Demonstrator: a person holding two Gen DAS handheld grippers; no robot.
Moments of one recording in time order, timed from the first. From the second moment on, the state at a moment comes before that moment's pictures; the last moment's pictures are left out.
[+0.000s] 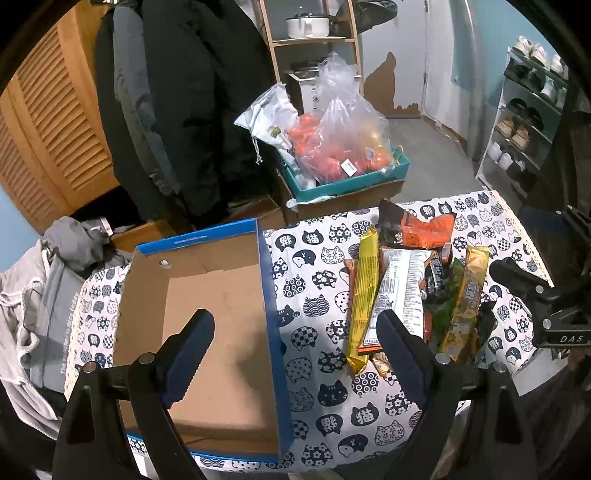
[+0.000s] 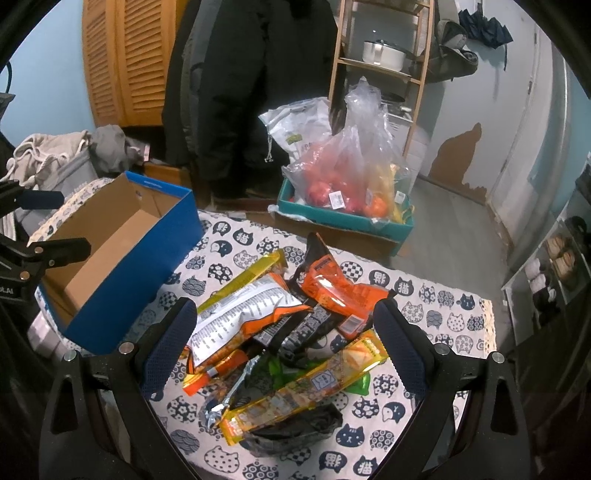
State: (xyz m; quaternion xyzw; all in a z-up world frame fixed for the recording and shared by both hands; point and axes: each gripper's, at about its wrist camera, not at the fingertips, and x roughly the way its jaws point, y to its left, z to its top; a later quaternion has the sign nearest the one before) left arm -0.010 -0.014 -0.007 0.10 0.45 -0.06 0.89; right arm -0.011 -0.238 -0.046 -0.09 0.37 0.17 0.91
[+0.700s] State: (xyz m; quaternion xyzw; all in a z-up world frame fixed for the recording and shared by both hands) left arm -0.010 -0.014 -0.009 0.10 0.45 -0.07 0.88; right arm -0.009 -0.237 -0.044 -0.09 0.37 0.17 0.91
